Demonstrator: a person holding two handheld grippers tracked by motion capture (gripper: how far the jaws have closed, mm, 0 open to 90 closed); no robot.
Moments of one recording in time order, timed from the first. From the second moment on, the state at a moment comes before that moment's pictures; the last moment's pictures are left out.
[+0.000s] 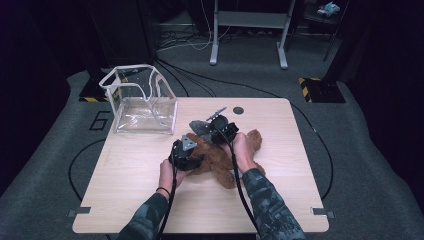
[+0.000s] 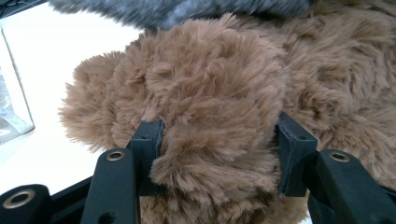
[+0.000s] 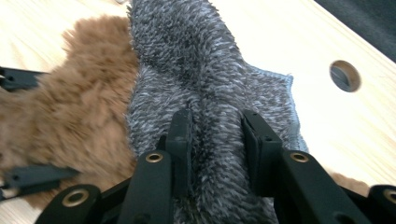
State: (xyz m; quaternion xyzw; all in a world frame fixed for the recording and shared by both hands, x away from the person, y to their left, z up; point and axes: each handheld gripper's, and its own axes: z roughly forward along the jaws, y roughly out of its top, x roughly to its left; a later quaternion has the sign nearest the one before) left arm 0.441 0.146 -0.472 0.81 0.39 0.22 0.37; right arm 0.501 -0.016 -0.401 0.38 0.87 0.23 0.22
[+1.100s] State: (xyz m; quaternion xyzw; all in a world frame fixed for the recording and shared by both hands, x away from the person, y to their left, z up) left arm 0.438 0.149 -0.475 0.81 0.39 0.21 0.38; right arm 0.486 -0.127 -0.376 0.48 0.80 0.28 0.22
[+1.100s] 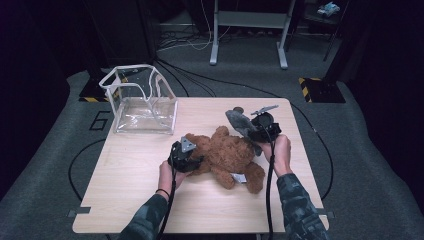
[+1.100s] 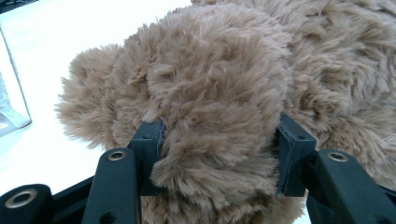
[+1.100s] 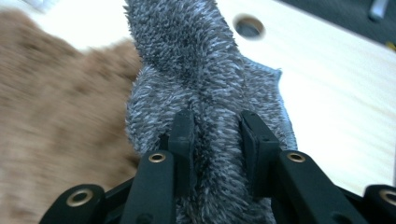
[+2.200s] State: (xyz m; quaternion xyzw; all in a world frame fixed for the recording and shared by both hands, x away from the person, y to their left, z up) left arm 0.437 0.148 -0.475 0.81 0.39 0.22 0.38; right arm 0.493 -0.084 -0.397 0.45 0.83 0.26 0.20
